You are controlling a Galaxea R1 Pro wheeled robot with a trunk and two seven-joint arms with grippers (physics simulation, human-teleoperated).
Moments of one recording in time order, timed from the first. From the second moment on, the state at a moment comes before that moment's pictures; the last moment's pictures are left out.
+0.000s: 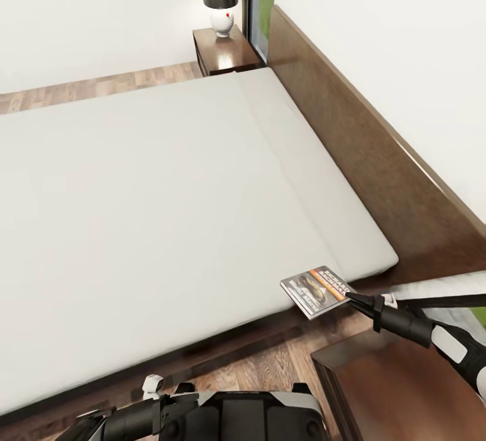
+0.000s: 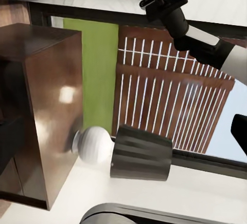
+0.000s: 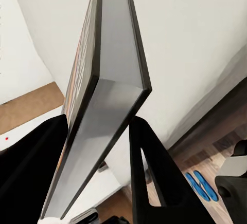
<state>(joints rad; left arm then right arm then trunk) -0.46 0.16 -0.03 -0.30 0.29 0.17 -1.52 -0.79 -0.49 0.46 -0.27 -1.15 0.73 1.11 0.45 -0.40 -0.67</state>
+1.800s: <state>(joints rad) -0.46 0.16 -0.03 -0.30 0.29 0.17 -1.52 -0.79 -0.49 0.47 -0.24 -0.86 0.50 1.12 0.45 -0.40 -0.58</state>
